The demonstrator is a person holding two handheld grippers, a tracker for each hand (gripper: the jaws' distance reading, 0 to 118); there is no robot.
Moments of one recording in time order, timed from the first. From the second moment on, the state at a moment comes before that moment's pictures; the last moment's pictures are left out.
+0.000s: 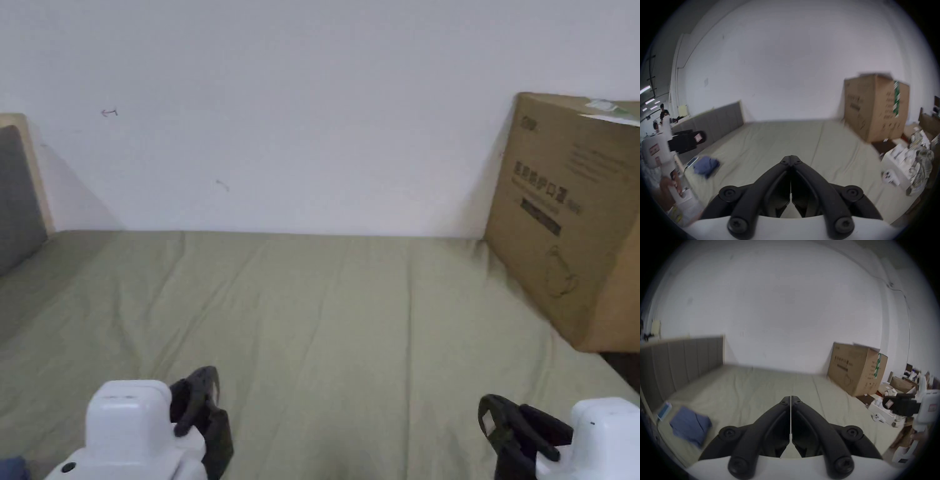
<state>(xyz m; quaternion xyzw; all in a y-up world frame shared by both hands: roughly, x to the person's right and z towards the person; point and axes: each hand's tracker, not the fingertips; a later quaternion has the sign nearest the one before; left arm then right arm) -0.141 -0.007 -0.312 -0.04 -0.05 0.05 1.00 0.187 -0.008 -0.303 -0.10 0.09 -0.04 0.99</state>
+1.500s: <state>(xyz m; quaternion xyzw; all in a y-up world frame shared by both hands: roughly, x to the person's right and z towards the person) -0.122 0.017 -0.272 -0.04 0.04 0.01 1.00 0.188 0.010 -0.256 -0.02 0.00 -0.02 1.00</state>
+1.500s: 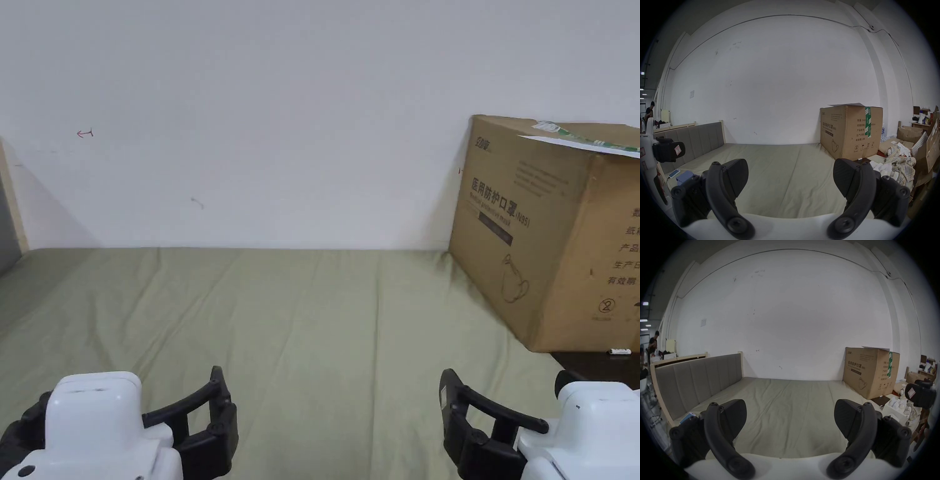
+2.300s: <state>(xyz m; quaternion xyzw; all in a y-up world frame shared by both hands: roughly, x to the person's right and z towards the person) -0.122 -0.004 -0.299 -0.09 0.00 0.05 1.00 0.194 -0.020 -0.286 -0.07 0.00 -0.03 1.00</state>
